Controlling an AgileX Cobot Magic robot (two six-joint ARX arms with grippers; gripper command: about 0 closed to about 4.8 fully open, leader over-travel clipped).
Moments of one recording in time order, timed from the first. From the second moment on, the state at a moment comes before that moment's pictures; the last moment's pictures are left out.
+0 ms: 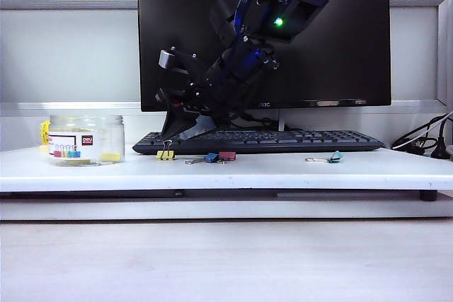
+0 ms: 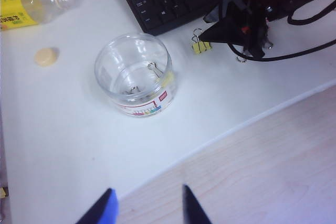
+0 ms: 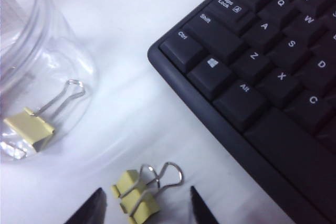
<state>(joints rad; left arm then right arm) -0.49 0.76 0.98 -0.82 -0.17 0.07 0.60 2.13 1.62 -0.12 -0.29 -0.14</state>
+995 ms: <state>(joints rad) -0.49 0.76 0.98 -0.81 -0.17 0.08 0.60 2.16 1.62 -0.07 -0.31 -0.14</state>
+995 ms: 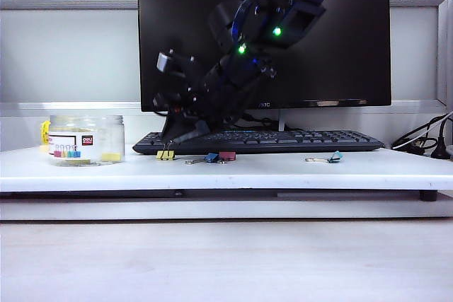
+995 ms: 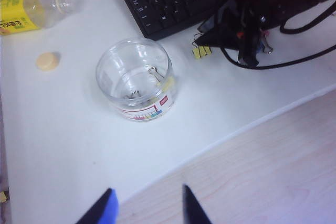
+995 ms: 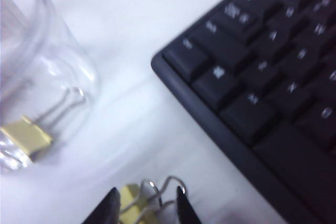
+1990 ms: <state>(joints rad) -0.49 0.76 0.98 -0.81 -0.17 0.08 0.60 2.16 1.62 -0.06 -0.34 -0.13</state>
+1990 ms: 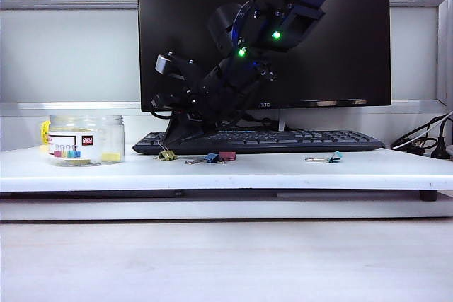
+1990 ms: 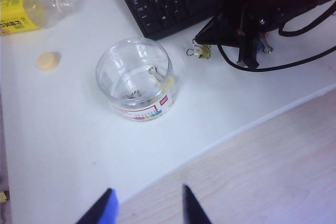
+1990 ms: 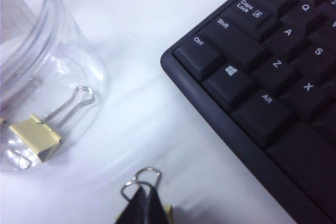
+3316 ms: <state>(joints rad) -0.49 0.76 0.98 -0.81 -0.17 0.08 0.60 2.16 1.62 -0.06 -0.37 -0.13</state>
